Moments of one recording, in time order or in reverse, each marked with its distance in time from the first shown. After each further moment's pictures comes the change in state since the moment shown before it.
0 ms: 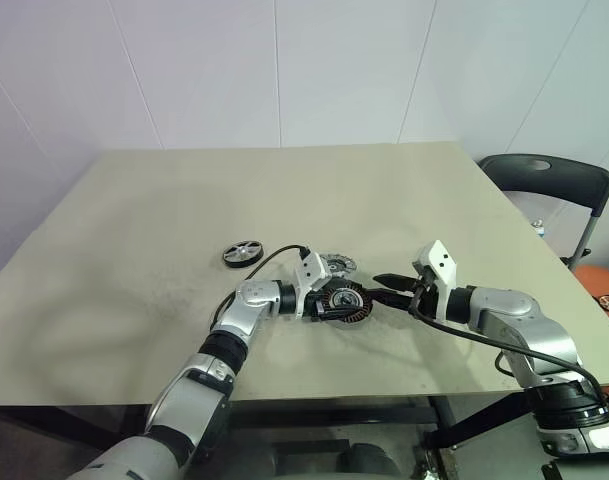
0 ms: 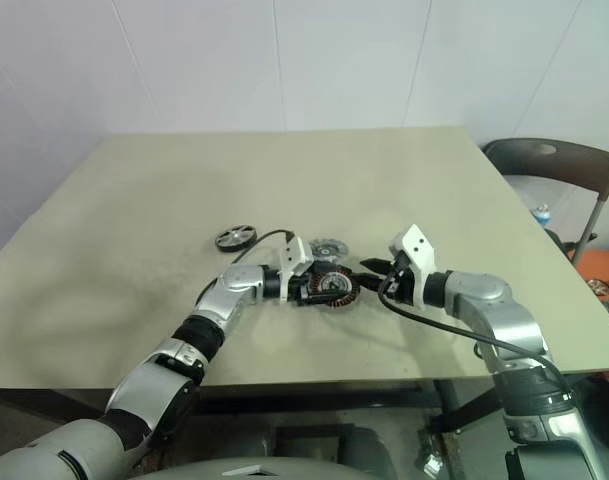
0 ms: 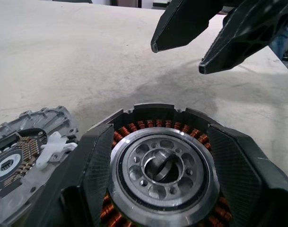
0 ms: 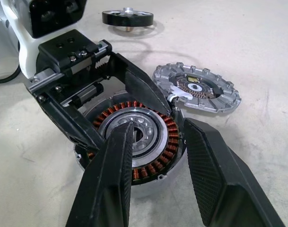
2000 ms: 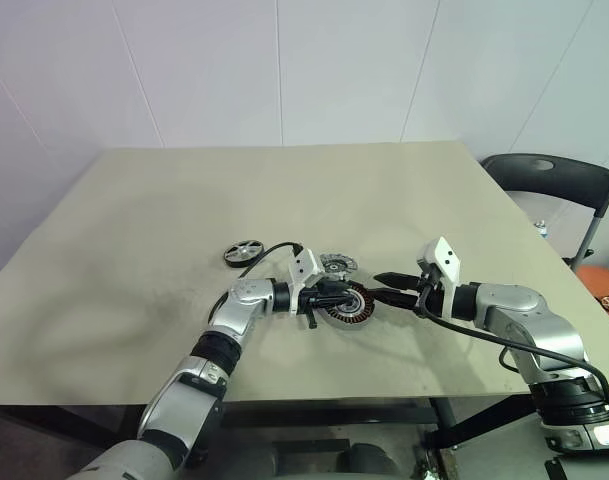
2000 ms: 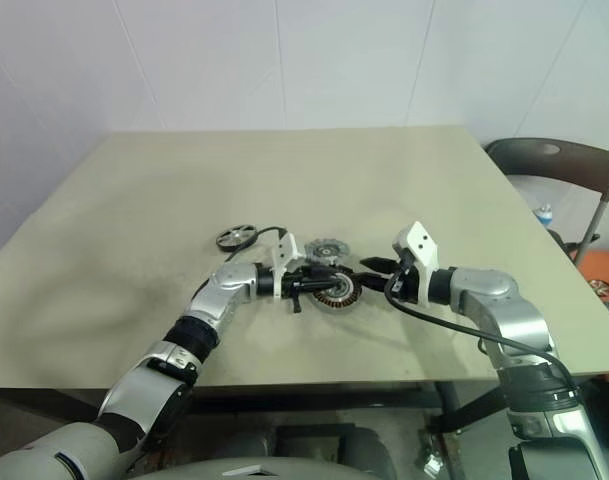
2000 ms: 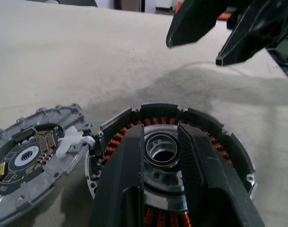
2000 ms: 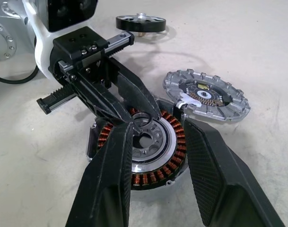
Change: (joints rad) left arm 0.024 0.021 -0.007 -0.069 -0.023 0.052 -0.011; right arm -0.014 -0.025 -0.020 -0.005 0.018 0.008 0.070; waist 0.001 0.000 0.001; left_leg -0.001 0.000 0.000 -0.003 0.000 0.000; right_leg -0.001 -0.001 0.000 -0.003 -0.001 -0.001
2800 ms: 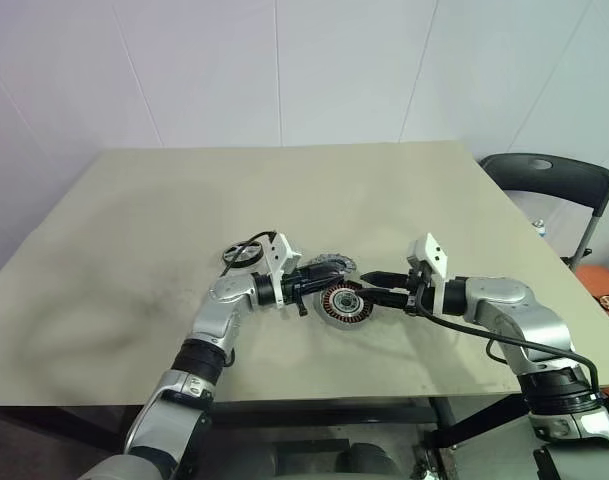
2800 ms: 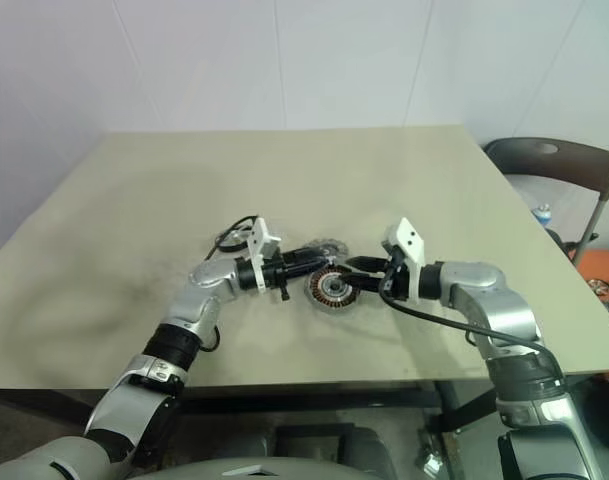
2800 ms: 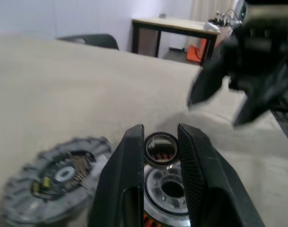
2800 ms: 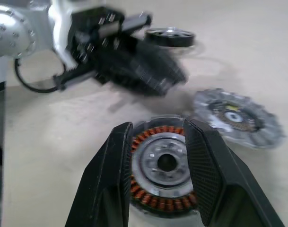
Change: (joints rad) left arm 0.082 0.038 0.064 -0.216 -0.146 0.129 0.015; right arm -0.054 0.017 0.014 0.020 0.001 0.001 0.082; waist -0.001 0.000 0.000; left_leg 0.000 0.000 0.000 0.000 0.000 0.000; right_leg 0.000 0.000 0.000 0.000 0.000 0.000
